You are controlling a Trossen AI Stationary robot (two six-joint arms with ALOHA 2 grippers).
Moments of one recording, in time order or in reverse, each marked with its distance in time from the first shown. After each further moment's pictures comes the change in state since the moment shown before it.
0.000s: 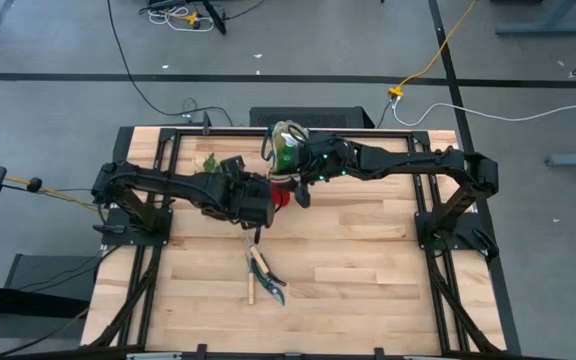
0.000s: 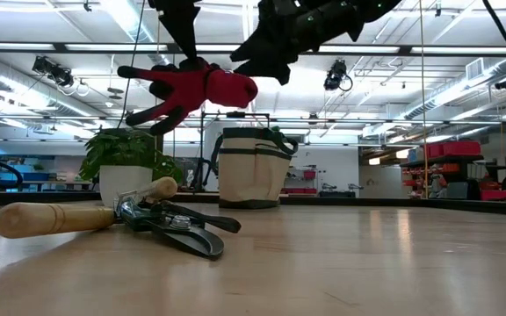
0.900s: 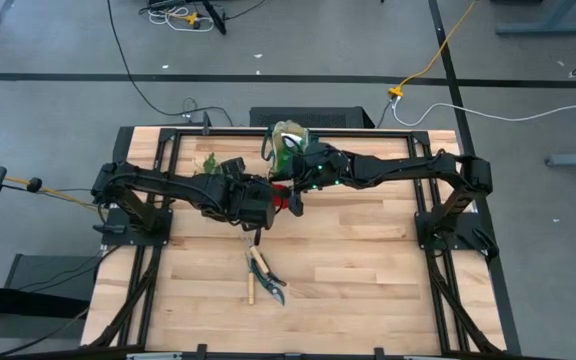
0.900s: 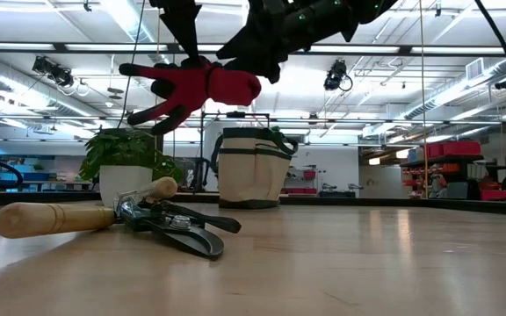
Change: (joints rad) left arm -0.006 0.000 0.000 0.016 0.004 -0.006; right arm 0.063 0.052 0.001 0.091 0.051 -0.007
